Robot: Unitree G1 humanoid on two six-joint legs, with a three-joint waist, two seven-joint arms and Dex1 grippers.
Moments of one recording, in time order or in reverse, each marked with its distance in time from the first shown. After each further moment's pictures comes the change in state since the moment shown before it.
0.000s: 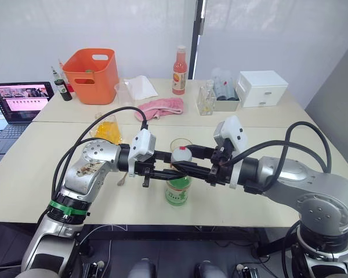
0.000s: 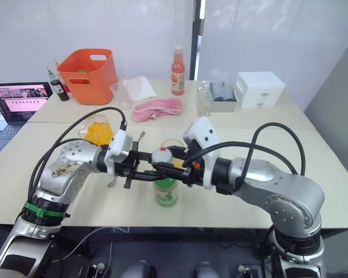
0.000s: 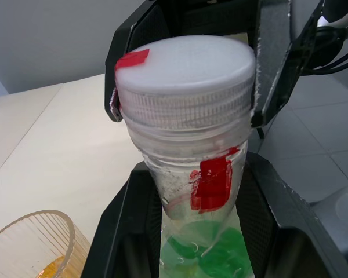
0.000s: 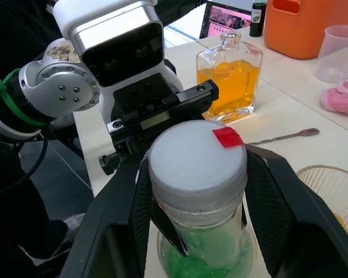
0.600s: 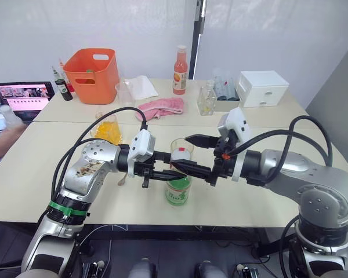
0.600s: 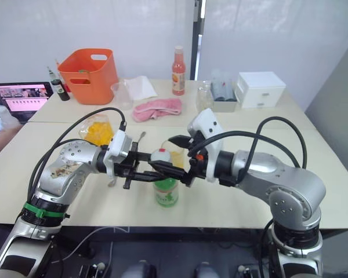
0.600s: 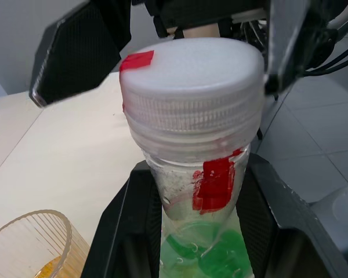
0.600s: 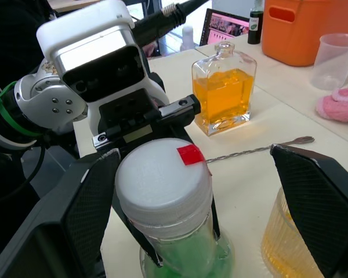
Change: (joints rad) left arm 0.007 -0.003 0.006 -0.006 -0.001 -0.007 -0.006; right arm -0.033 0.010 -0.025 0.050 -0.039 0.012 0.077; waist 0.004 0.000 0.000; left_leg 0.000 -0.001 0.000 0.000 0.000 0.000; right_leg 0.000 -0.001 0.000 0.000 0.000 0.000
